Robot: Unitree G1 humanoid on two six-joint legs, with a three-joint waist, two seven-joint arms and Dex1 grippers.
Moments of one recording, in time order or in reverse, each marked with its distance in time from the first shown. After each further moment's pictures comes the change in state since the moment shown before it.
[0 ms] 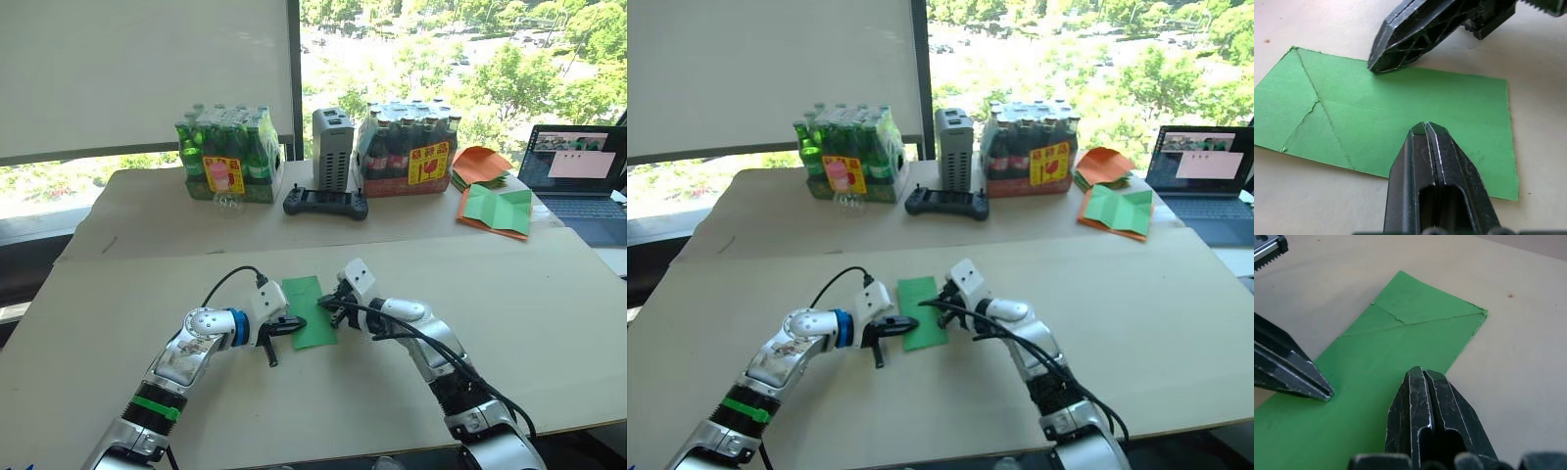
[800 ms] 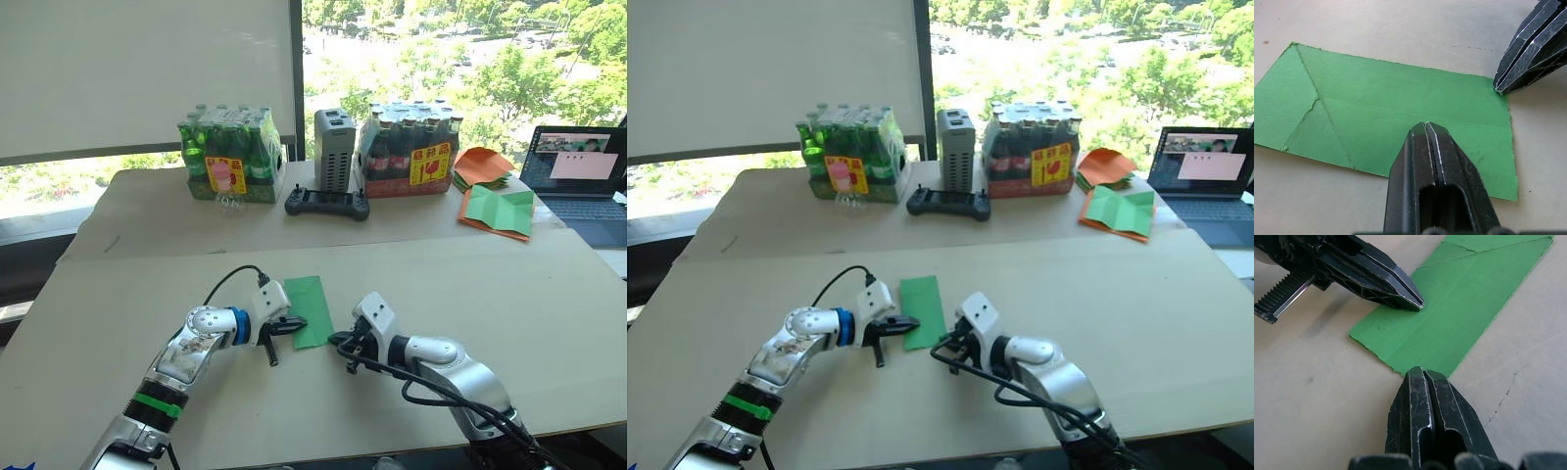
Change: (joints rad) left arm -0.018 0.000 -0.011 0.018 0.005 -0.013 -0.014; right arm 0.267 -0.126 0.024 -0.461 0.110 0.257 -0.022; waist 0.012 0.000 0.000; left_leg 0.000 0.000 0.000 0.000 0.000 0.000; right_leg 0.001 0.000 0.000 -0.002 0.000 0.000
